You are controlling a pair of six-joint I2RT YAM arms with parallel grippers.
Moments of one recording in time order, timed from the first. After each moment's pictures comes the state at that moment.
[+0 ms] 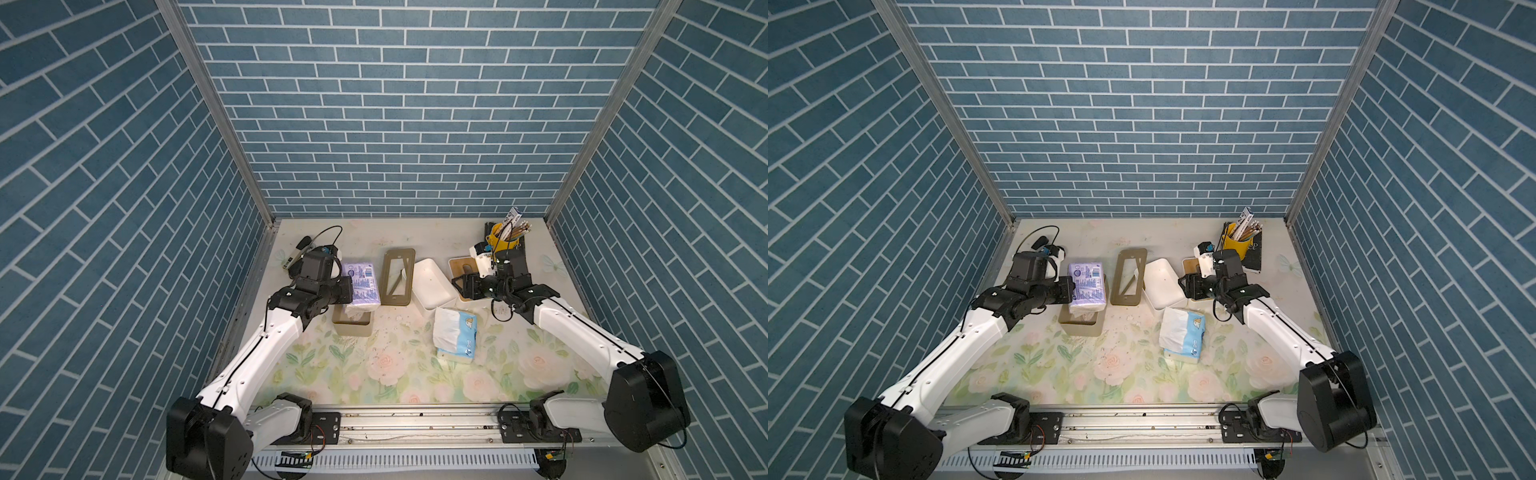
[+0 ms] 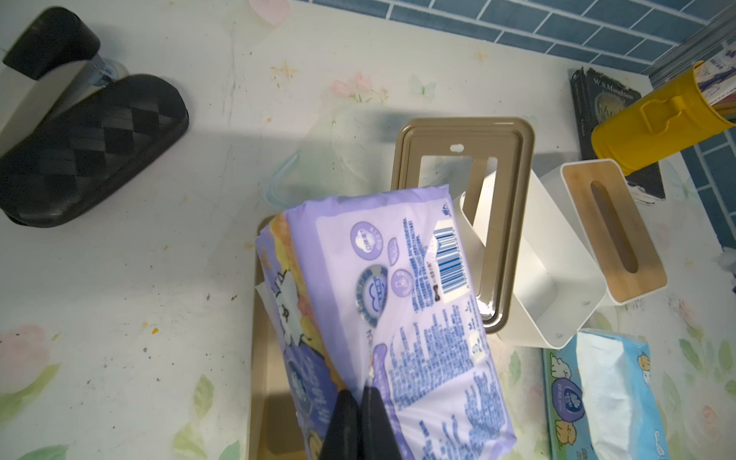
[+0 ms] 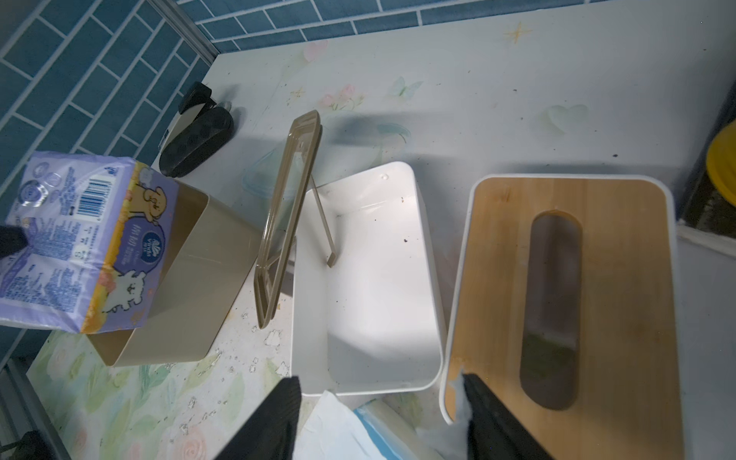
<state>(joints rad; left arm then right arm) -0.28 1.15 0.93 -0.58 0.11 -0.30 0.44 1.32 0.89 -0.24 -0.30 0.22</state>
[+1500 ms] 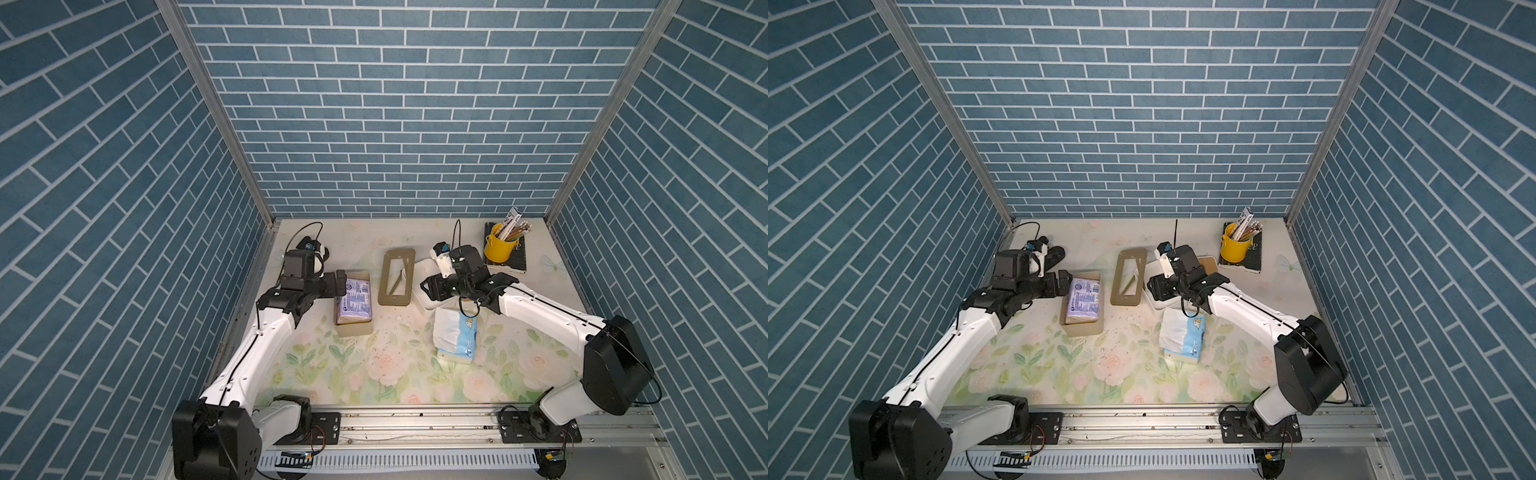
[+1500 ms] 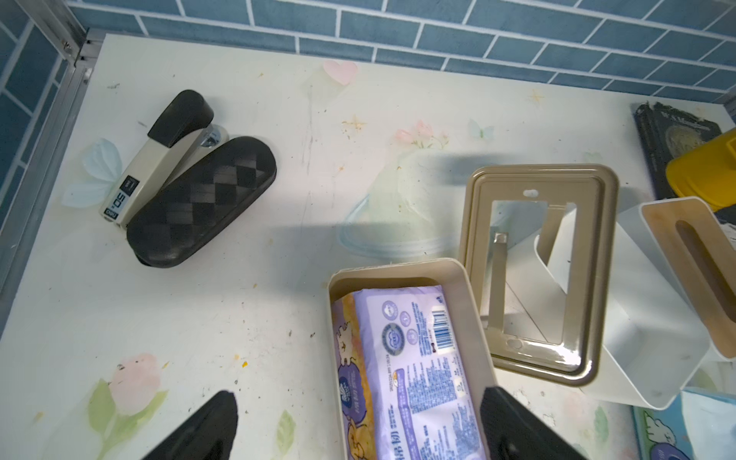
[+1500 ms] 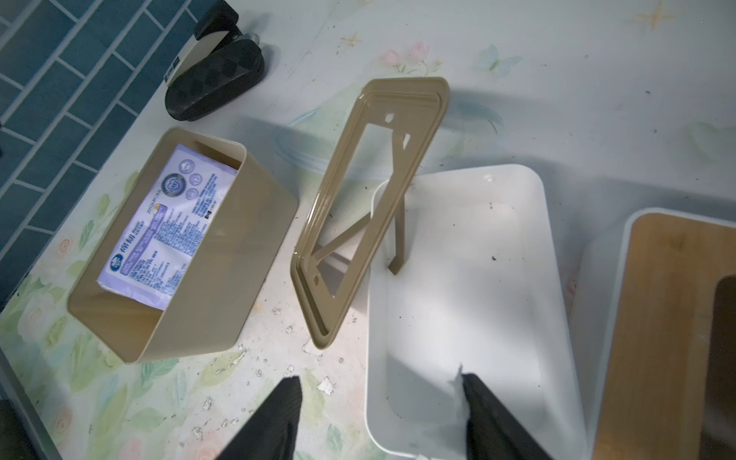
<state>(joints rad) -0.13 1.15 0.87 -0.46 0.08 -0.18 0.71 1.53 1.11 -0.31 -0.13 0.23</state>
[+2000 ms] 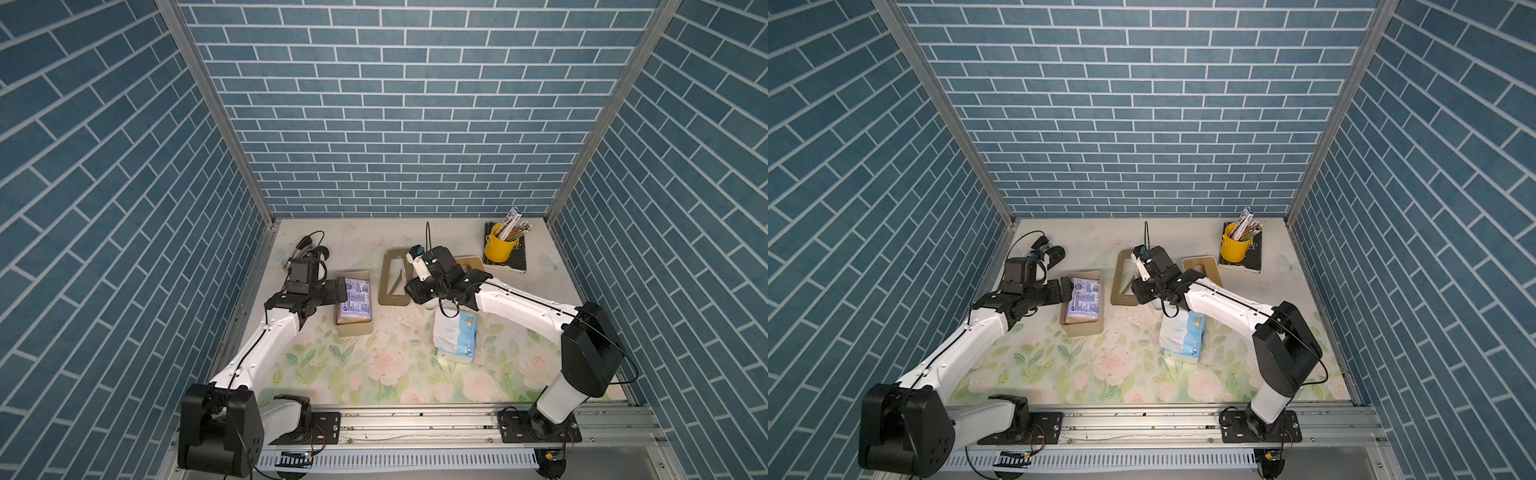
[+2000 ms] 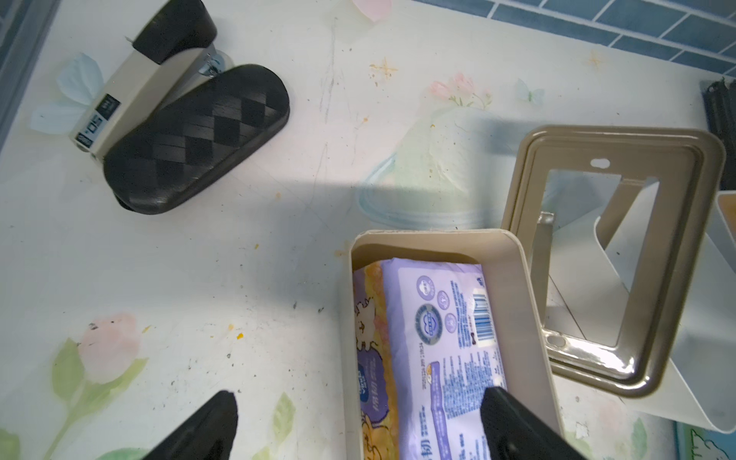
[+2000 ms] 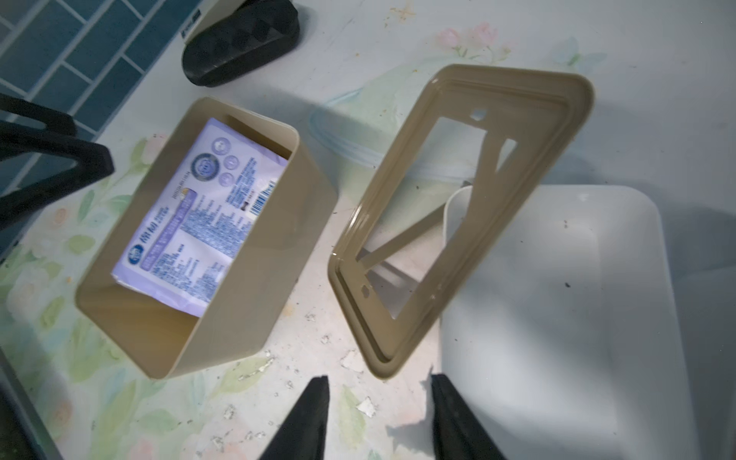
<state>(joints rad) -0.13 1.18 0.80 -0.40 0.02 -0.26 0.85 1.68 1.27 -0.37 -0.07 0.24</state>
